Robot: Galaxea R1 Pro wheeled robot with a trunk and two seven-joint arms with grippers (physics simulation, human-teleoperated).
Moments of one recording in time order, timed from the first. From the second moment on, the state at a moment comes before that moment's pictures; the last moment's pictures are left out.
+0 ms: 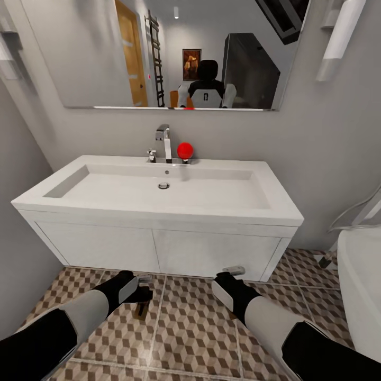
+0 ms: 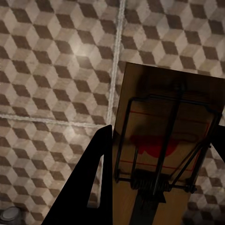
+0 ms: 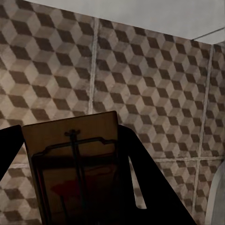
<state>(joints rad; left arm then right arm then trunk) -0.95 0.00 -0.89 -0.14 0.99 0.55 0.15 -0.90 0.17 0.72 -0.28 -0.73 0.53 -0.65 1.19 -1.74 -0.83</state>
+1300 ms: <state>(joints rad) -0.95 0.00 -0.89 -0.14 1.00 0.55 0.15 -0.89 0.16 0.72 -0.28 -0.73 0.54 -0.63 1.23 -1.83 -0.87</state>
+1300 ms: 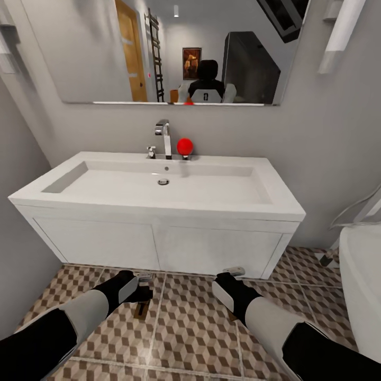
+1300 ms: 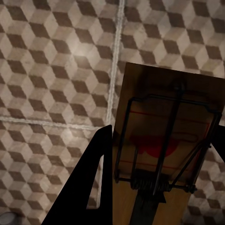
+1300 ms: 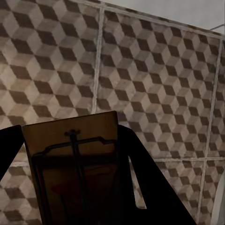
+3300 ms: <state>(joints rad) -0.95 0.00 -0.80 -0.14 1.00 0.70 0.15 -0.89 0.16 0.67 -0.20 -0.73 0.63 -0.37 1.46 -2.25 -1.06</state>
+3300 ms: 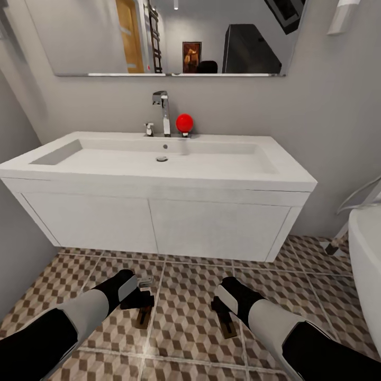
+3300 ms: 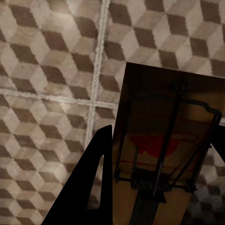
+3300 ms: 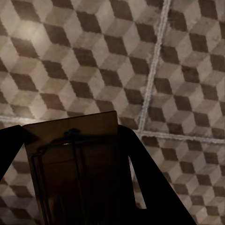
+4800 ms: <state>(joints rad) -0.95 0.00 -0.80 -0.14 1.00 0.70 0.15 -0.89 0.16 0.66 -0.20 -0.72 0.61 -0.37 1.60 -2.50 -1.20</state>
